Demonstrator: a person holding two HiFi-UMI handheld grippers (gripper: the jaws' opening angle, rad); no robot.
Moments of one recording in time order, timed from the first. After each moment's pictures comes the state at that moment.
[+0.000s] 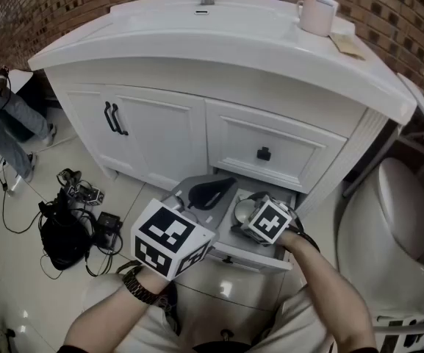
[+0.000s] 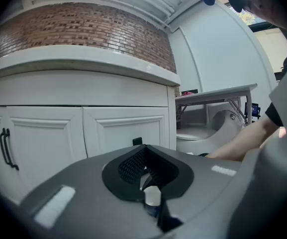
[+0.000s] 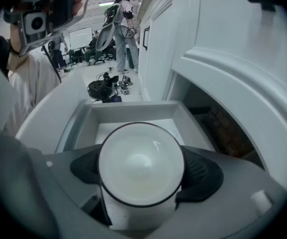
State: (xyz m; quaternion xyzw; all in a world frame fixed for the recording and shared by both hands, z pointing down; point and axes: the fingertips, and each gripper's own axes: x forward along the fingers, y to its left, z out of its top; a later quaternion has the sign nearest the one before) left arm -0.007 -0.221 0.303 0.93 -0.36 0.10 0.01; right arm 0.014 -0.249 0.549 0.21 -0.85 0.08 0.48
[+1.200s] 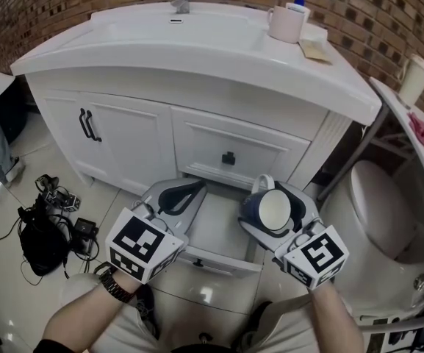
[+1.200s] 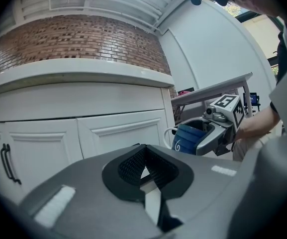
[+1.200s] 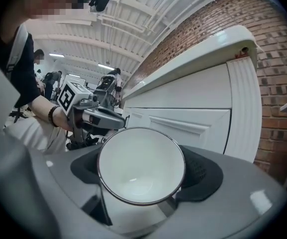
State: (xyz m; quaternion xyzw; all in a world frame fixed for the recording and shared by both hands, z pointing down) left arm 0.005 -0.215 0.298 0.93 -0.36 0.09 -0.05; right arm 0.097 -0.197 0.319 0.38 -0.92 -0.07 0.11
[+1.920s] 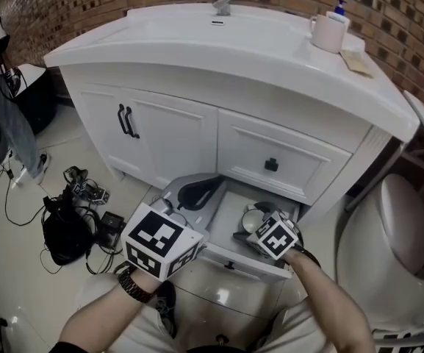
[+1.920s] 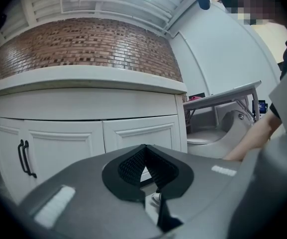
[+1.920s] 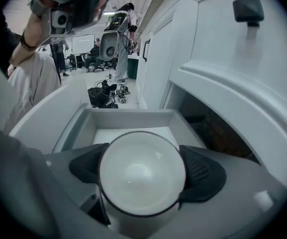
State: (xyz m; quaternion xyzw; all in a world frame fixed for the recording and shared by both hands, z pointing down) left arm -0.040 -0.221 0.282 0.91 -0.41 0.06 -0.03; right arm 0.015 -0.252 0.540 0.25 -0.87 0.04 0.42
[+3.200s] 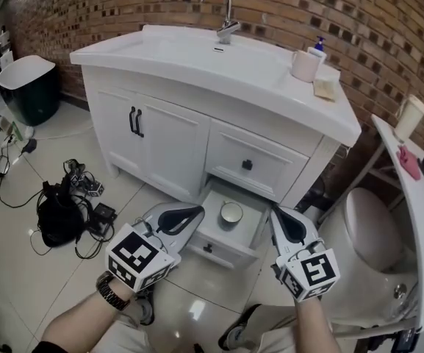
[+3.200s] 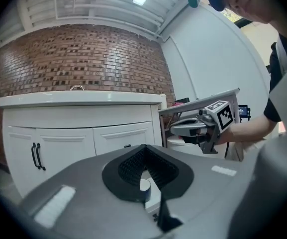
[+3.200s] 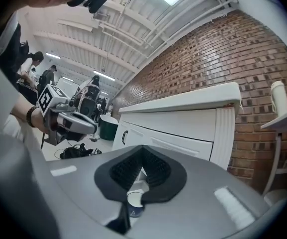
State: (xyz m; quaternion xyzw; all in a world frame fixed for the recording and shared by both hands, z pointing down) left arm -0.041 -0.089 0.271 0.92 -0.39 0.07 -0.04; right arm 0.095 -0.118 0.268 0.43 -0.90 -0.09 0.05
